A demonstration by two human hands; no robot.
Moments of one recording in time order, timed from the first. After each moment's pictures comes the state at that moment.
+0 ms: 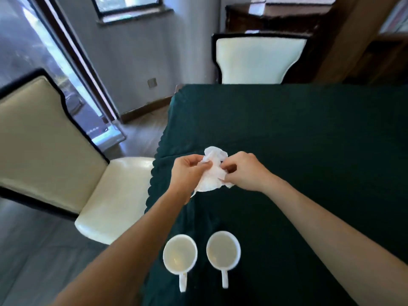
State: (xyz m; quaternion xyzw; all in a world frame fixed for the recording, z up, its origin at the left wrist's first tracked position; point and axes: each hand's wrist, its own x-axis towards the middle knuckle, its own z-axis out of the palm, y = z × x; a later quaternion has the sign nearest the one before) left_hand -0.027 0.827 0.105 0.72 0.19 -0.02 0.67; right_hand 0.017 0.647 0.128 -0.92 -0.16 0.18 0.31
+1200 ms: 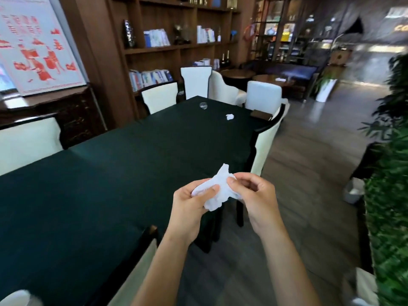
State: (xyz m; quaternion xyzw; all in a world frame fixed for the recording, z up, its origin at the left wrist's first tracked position) left_hand -0.387 0.360 0.244 0.52 -0.27 -0.32 0.74; right_hand -0.496 0.233 0.248 -0.59 0.27 -0.37 0.66
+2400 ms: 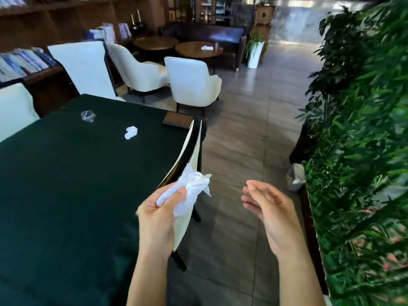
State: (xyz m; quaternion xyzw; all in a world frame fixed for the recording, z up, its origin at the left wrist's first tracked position) left_hand -0.296 -0.273 0.204 0.57 -0.19 -0.35 0.72; right_hand -0.499 -0.377 0.210 -0.43 0.45 -0.47 0.63
